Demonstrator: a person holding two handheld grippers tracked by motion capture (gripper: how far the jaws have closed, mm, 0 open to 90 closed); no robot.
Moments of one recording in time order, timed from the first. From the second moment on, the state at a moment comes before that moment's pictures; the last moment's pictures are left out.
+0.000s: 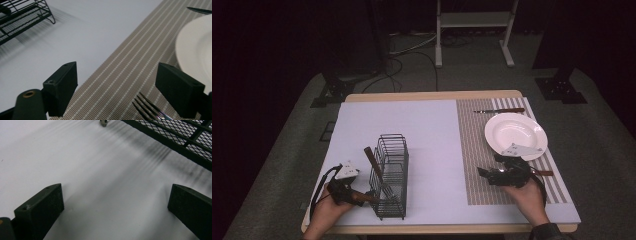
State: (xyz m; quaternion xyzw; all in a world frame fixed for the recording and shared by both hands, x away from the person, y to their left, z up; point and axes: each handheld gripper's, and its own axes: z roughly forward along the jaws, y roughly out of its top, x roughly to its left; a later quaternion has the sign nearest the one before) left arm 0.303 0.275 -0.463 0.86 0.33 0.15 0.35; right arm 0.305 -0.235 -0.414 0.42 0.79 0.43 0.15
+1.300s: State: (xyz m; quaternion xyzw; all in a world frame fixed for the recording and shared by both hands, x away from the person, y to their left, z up) left arm 0.303 0.275 -0.463 0.86 0.33 0.15 0.35; right arm 0.324 -0.105 -0.447 0.29 0.86 0.40 0.09
